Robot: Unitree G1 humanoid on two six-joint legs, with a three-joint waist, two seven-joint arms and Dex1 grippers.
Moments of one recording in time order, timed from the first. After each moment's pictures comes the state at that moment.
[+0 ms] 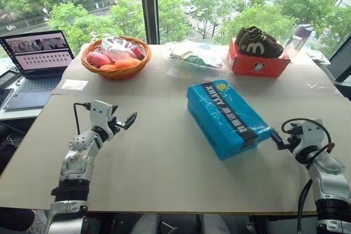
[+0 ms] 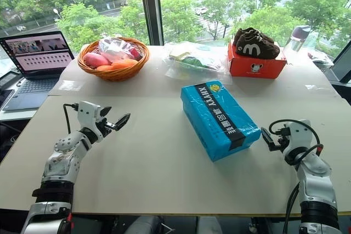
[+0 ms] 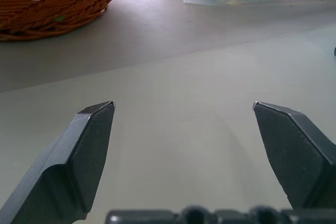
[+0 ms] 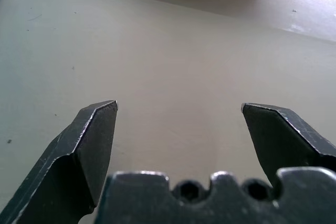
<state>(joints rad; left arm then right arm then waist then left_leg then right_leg) -0.38 0.43 0.18 0.23 -0.28 0.22 -0.55 -0.21 -0.60 -0.35 0.36 0.21 0.07 0.48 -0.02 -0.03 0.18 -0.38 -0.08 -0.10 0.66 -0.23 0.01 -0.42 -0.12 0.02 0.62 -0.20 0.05</state>
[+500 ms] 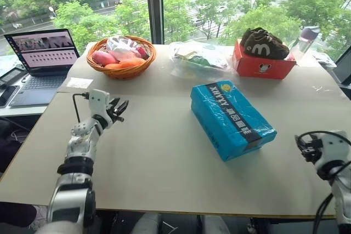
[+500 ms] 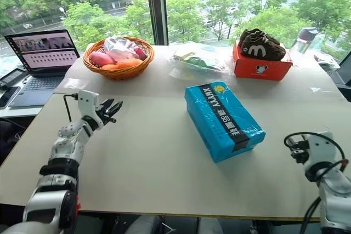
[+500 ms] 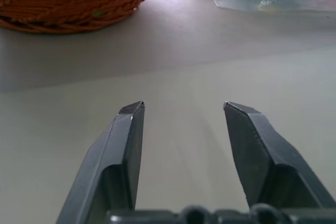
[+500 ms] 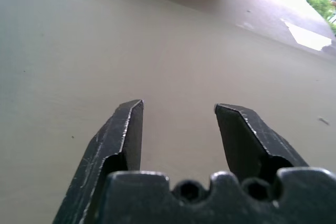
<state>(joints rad) -0.71 0.44 0.19 0.76 -0.23 0.00 -0.58 0.09 -0.66 -0.47 0.06 0.18 0.13 0.40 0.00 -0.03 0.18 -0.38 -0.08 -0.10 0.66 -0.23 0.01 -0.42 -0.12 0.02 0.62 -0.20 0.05</state>
